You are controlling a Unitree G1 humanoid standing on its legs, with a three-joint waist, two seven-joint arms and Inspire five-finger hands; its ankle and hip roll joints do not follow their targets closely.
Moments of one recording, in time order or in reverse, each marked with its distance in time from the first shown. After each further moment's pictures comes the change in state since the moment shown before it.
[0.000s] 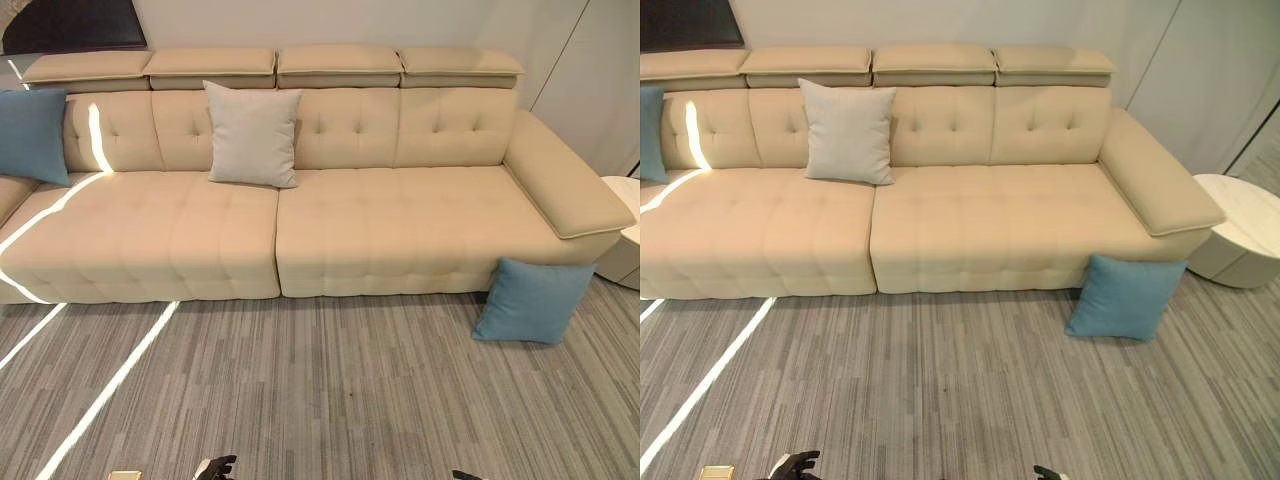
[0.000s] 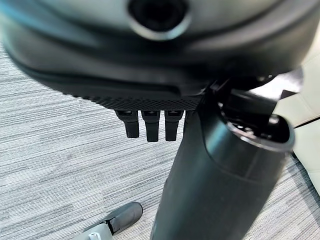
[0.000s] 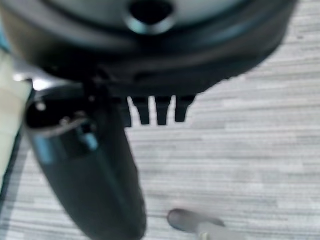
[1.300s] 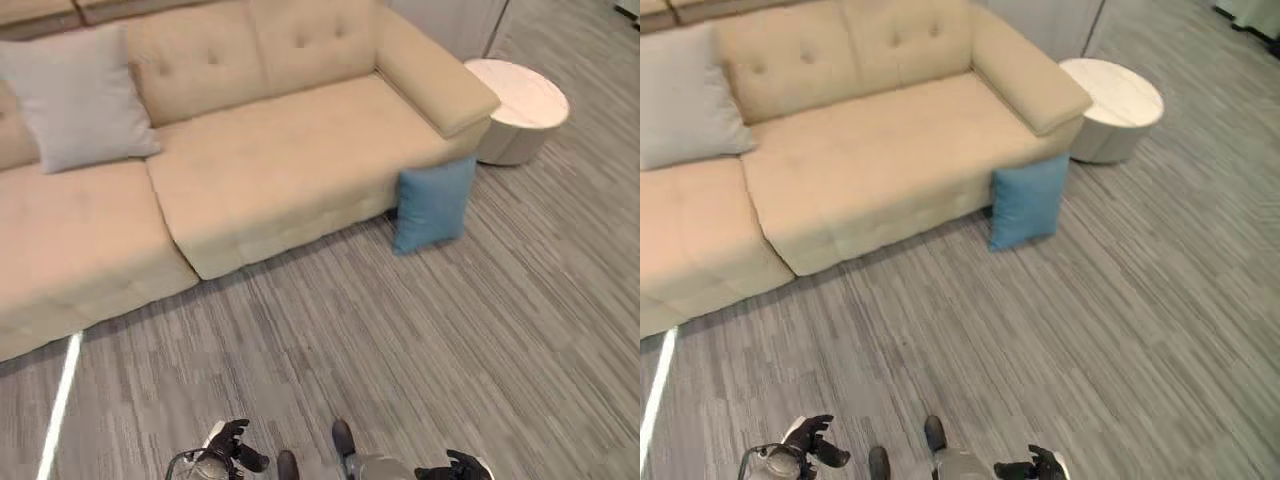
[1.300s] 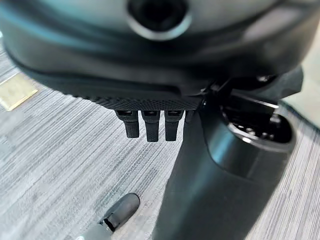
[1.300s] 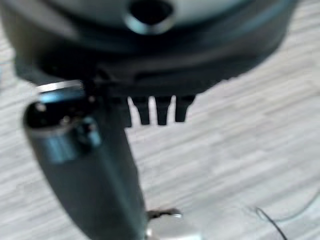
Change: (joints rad) left arm -0.127 0.023 -0.076 -0.001 0.032 -0.007 0.001; right arm -0.101 0.013 0.001 0.034 -0.009 0.016 -0.001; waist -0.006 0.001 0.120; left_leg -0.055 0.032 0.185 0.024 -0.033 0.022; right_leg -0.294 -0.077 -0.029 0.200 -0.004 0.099
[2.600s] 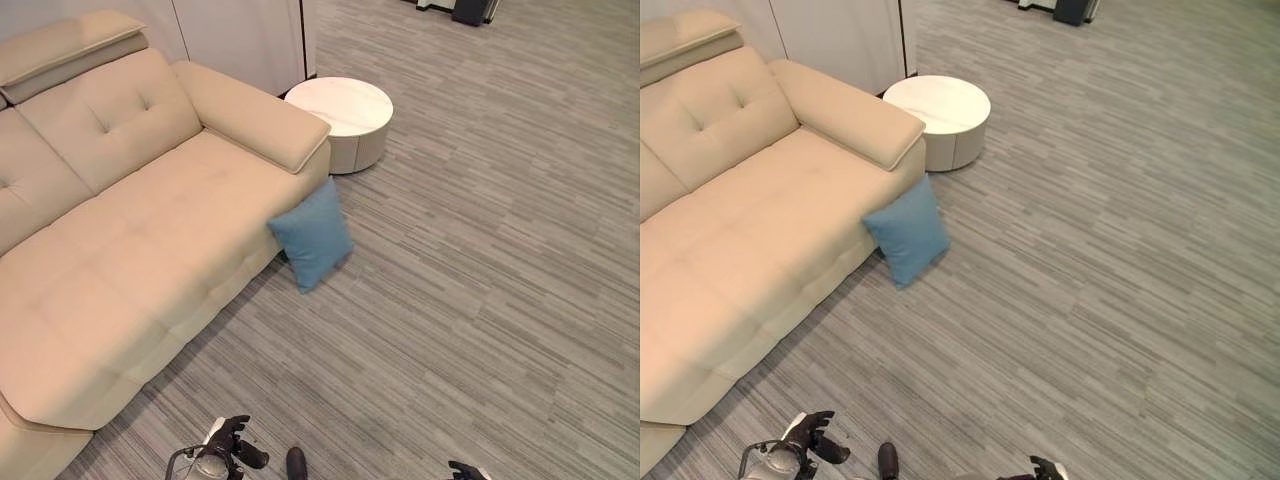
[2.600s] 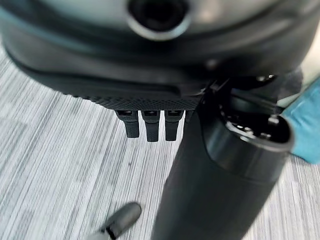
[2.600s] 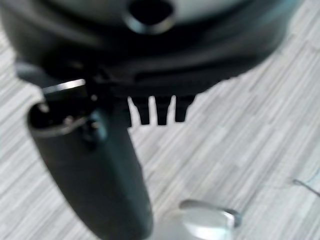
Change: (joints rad) left arm -0.007 -0.013 -0.028 0.004 0.000 -0.007 -0.002; right arm 0.036 -0.010 0.021 -0.002 0.004 -0.010 -0.018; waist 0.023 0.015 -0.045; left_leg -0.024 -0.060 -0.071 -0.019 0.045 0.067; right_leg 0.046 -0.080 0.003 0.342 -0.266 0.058
